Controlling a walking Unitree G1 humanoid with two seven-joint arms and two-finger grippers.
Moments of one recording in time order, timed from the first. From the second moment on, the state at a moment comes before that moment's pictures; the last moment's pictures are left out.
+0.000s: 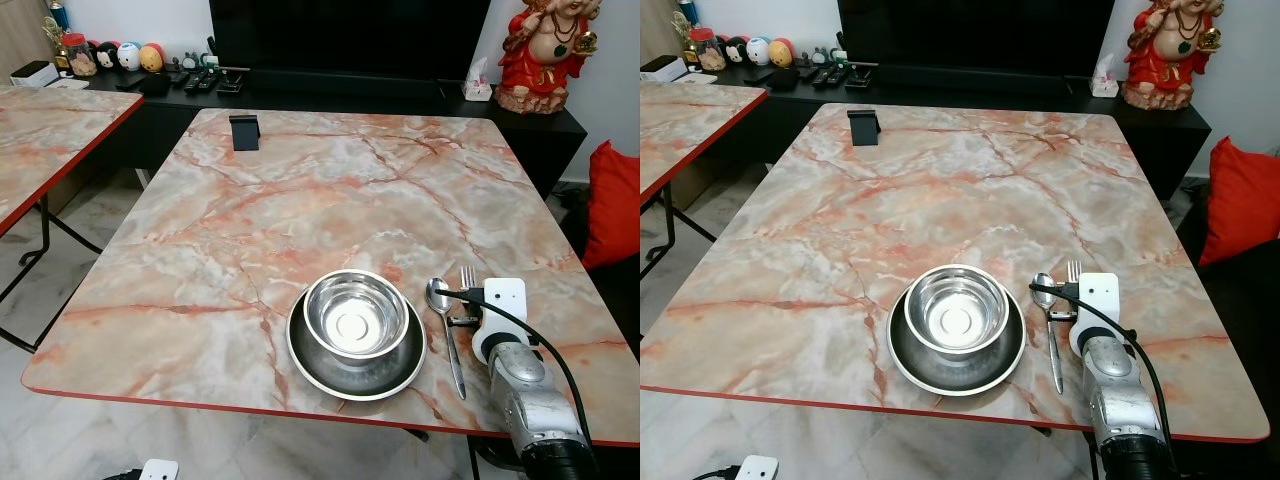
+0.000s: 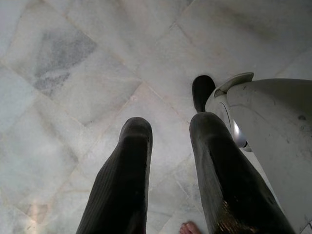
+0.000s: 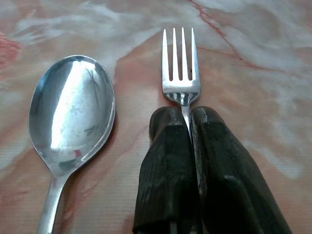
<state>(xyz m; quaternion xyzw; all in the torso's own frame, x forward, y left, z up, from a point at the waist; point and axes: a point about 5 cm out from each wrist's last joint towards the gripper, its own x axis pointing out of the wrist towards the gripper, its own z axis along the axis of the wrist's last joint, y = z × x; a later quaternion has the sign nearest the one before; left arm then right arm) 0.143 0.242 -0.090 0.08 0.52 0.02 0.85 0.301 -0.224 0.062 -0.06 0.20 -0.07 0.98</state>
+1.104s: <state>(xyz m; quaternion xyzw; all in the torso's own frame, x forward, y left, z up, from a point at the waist) 0.144 0.242 -0.090 0.08 0.52 0.02 0.85 0.300 -0.223 0.062 -0.05 0.20 -0.08 0.98</state>
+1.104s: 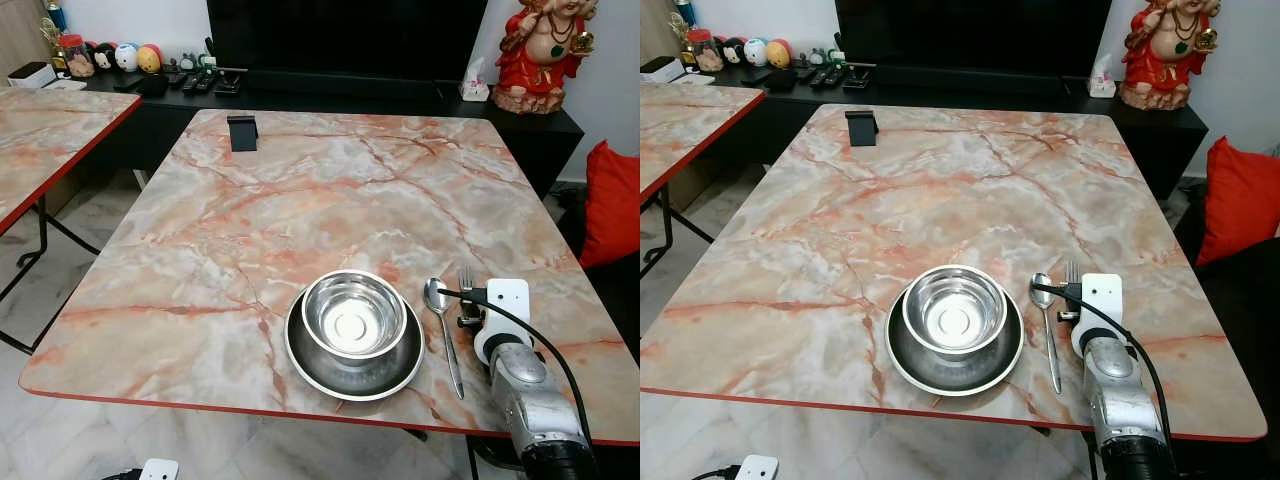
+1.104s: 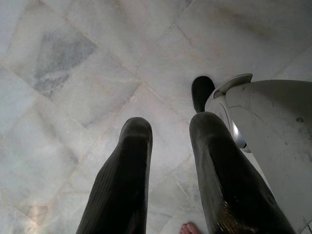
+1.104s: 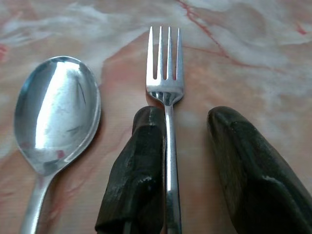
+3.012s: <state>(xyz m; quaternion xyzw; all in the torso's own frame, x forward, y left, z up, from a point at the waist) 0.137 0.245 -0.091 0.08 0.51 0.02 0.85 0.275 -0.223 0.118 -0.05 -0.07 -0.14 0.99</state>
